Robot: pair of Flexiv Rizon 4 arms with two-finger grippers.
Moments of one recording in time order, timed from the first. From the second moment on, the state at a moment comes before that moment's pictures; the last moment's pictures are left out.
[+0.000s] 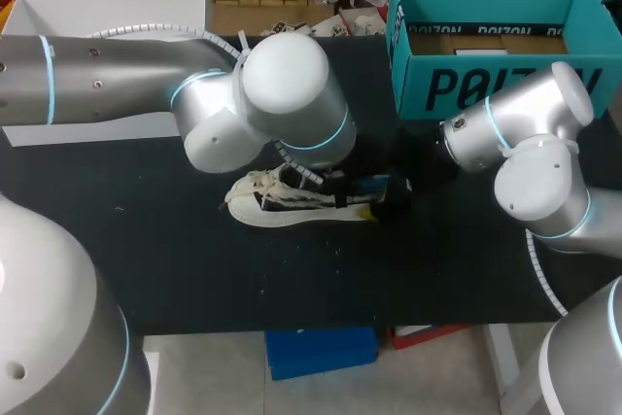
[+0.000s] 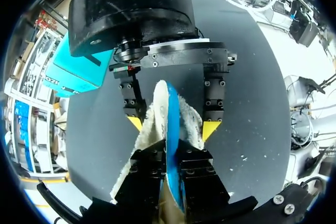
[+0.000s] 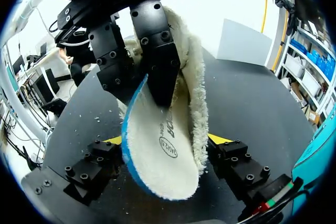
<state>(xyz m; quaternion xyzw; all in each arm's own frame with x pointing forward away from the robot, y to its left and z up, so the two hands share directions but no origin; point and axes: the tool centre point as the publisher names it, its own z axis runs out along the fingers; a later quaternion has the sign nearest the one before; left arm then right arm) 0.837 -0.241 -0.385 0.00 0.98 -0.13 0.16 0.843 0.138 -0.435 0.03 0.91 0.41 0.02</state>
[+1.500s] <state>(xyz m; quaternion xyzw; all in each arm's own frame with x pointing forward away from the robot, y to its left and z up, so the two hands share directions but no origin) 0.761 -0.292 -0.158 0.00 0.88 -0.47 -0.02 0.843 0.138 -0.435 0.03 0.91 0.41 0.02</state>
